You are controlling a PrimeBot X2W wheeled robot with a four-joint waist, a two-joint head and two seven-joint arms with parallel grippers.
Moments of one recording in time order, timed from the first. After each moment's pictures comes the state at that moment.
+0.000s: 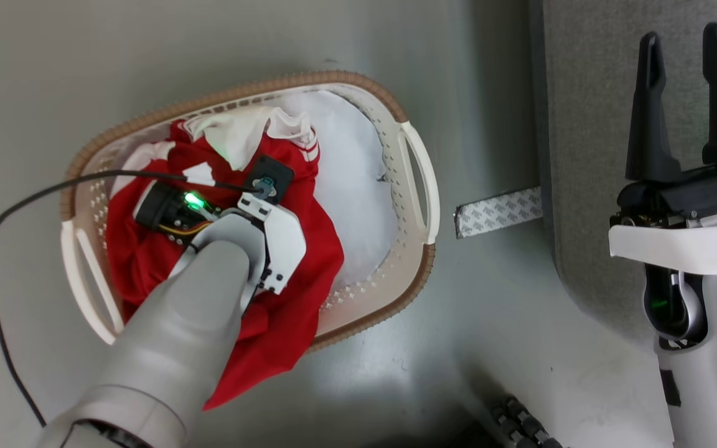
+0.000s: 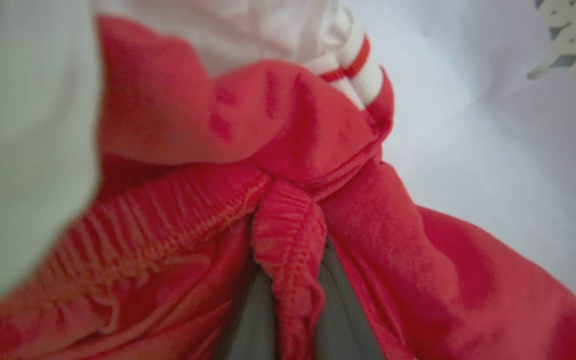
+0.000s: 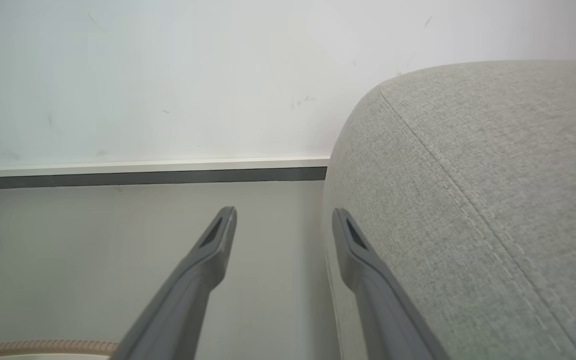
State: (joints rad) left arm -1.05 0.07 -0.67 1.19 -0.09 0.02 -0.02; right arm -0.60 -0.05 0.10 0.05 0.38 0.13 -0.26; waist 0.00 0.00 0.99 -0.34
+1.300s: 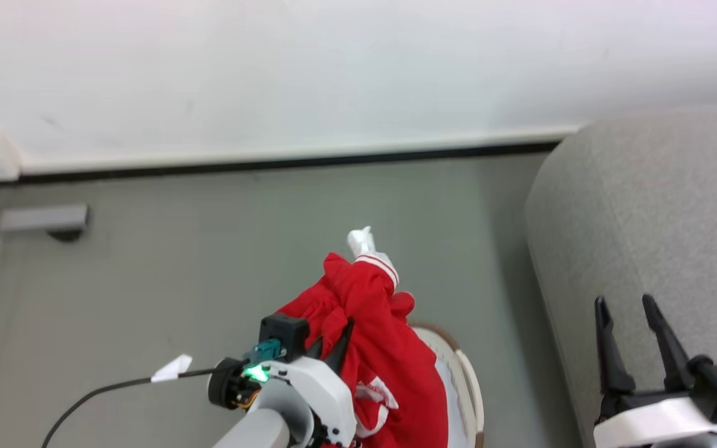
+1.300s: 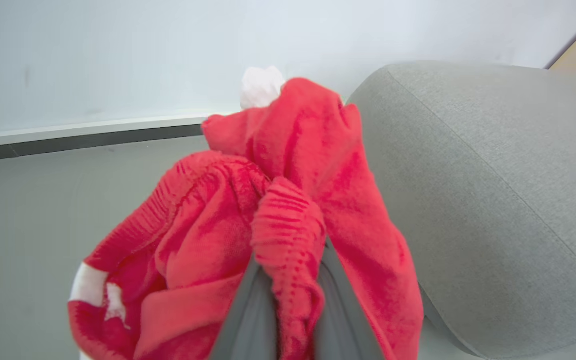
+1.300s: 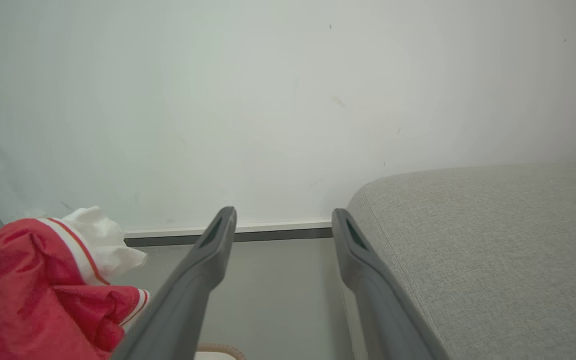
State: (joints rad) left arm -0.50 0.09 -0.69 0.62 -0.53 0.06 -0.16; right arm -0.17 -0.05 0.02 0.27 0.25 0.13 -0.26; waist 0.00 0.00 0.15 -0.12
